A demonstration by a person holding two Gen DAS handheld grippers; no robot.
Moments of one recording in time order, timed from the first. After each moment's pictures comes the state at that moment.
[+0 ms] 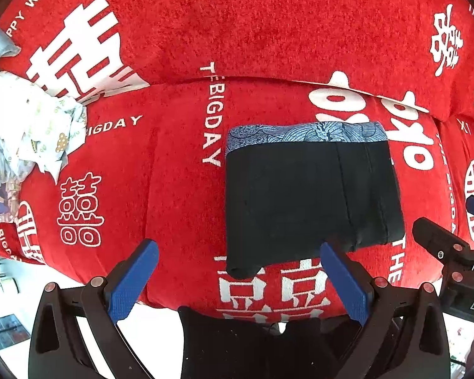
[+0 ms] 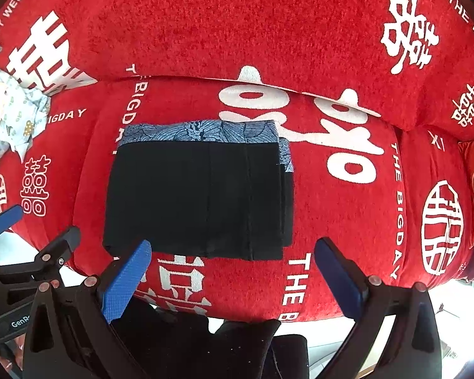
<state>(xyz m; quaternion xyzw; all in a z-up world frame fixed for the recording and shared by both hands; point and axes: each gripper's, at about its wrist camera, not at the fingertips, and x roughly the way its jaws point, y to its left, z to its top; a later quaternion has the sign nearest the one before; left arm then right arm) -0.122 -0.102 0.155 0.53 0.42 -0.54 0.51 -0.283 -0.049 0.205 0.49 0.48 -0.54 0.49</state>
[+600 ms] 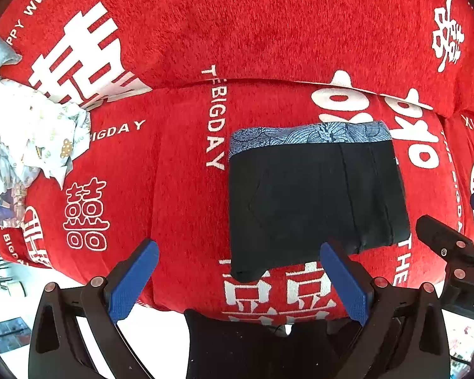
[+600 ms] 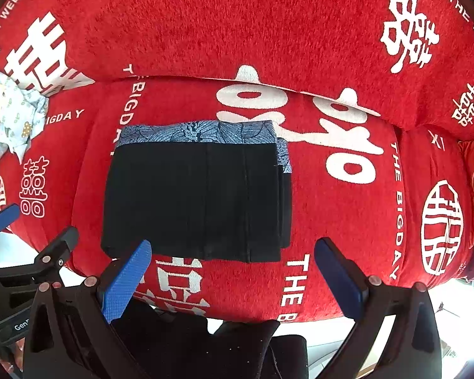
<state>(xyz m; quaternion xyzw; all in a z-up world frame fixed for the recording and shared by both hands) -0.127 -0.106 0.155 0.54 0.41 -0.53 0.51 -0.285 -0.052 0.201 0.49 0.48 -0.54 0.49</state>
